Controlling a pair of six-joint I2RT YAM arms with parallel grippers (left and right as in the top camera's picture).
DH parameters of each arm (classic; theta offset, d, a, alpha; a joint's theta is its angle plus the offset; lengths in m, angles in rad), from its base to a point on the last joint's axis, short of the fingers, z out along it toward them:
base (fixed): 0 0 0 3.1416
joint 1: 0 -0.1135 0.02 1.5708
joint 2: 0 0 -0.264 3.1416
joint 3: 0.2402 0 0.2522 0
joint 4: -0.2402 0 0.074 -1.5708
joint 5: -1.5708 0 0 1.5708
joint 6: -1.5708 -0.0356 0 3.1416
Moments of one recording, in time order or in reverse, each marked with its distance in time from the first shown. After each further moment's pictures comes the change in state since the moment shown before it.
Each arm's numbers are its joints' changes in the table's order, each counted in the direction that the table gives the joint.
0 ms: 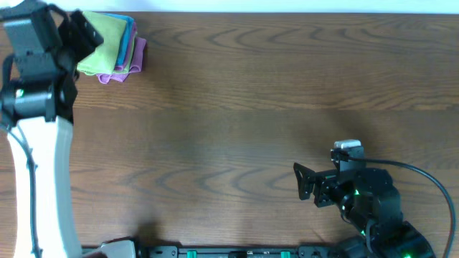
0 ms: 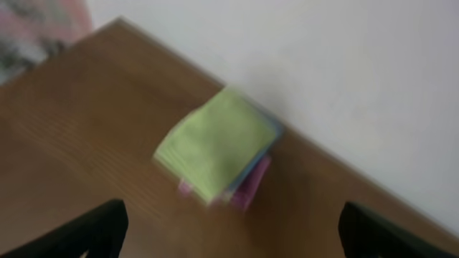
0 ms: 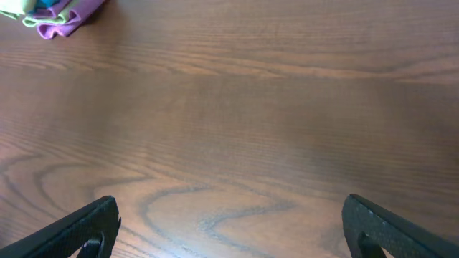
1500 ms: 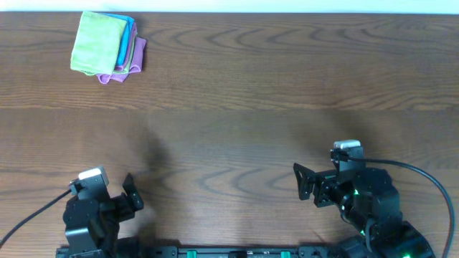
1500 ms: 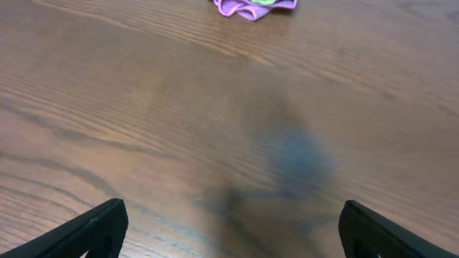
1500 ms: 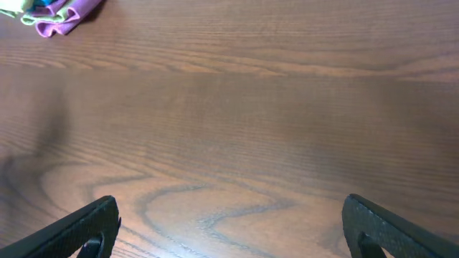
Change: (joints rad) left arm 0.000 -1.257 -1.091 -0.194 -0.085 -0.308; right arm 0.000 0.000 -0.005 0.000 0.000 0.000
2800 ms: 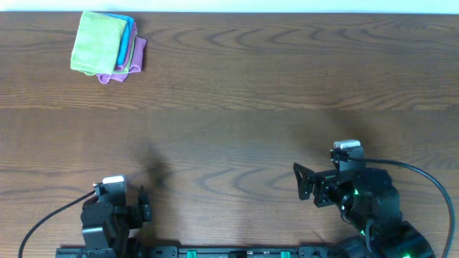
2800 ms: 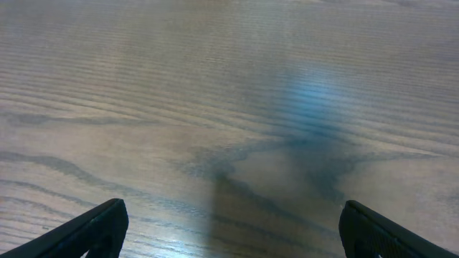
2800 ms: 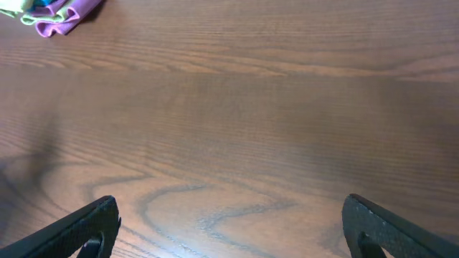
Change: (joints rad) left arm 0.061 -0.142 -0.180 -0.053 0.000 -0.133; right arm 0.000 0.000 0.000 0.000 0.000 0.000
